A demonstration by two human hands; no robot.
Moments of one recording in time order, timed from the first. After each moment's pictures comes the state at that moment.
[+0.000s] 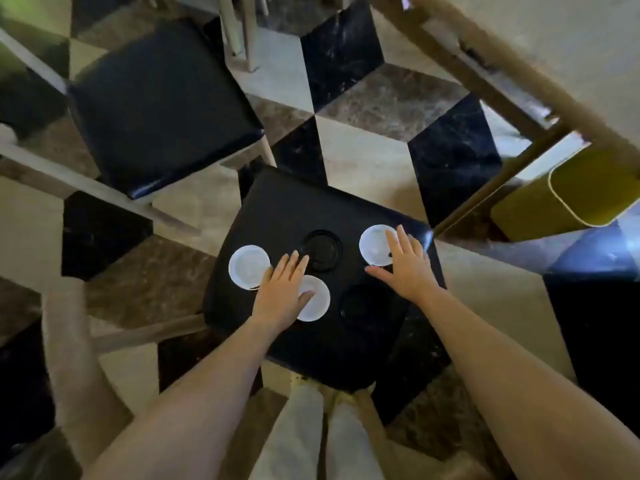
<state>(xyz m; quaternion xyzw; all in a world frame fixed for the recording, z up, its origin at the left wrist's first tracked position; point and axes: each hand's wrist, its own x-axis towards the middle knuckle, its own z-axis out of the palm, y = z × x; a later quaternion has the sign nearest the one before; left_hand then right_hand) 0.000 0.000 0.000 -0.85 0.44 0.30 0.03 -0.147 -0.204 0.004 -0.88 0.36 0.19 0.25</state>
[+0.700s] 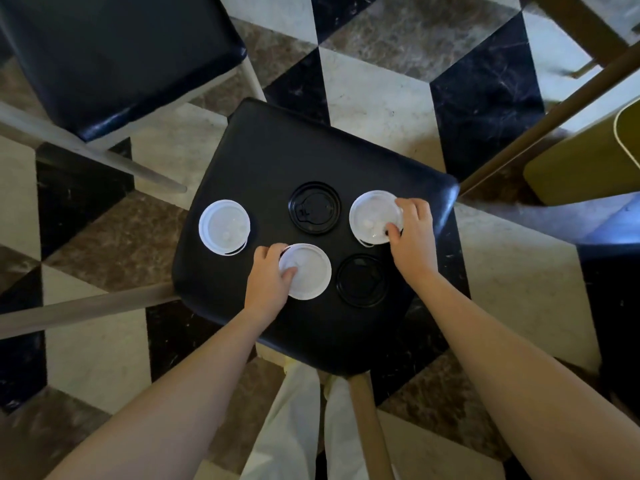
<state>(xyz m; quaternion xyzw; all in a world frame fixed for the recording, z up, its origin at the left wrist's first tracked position) -0.032 0.007 -0.065 -0.90 0.16 0.34 -0.22 -0.152 -0.194 -0.079 -0.82 0.44 -0.04 0.35</state>
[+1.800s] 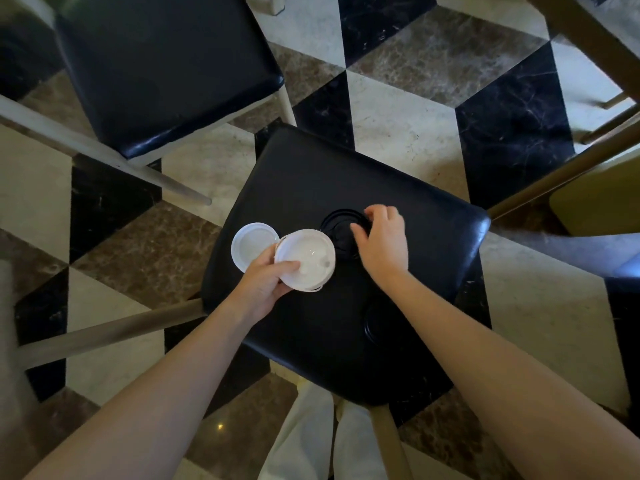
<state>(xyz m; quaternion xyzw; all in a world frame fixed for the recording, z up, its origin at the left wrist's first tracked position) 0.034 0.009 -0.031 -0.63 -0.17 0.52 -0.56 -0.058 -0.157 -0.054 -0.83 0.43 -0.01 0.37</state>
